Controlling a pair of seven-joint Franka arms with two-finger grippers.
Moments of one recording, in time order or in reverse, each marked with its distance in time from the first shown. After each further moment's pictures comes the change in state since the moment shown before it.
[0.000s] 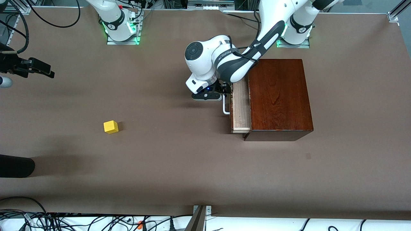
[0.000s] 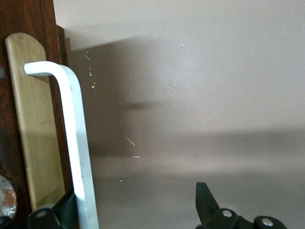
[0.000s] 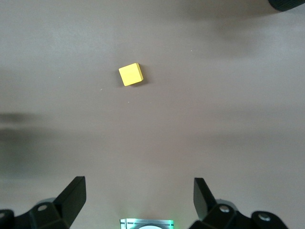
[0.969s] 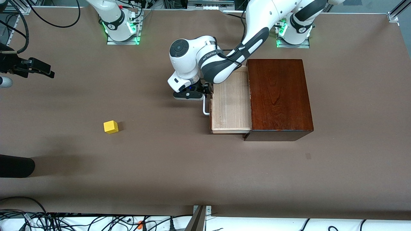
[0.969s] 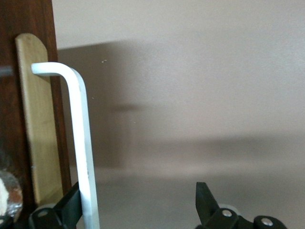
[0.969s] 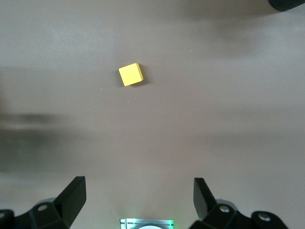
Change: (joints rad) left arm -0.099 0.155 -0.015 0.249 -0.004 0.037 -0.050; right arm 0.000 0.000 0.000 0.000 0.000 0.000 0.000
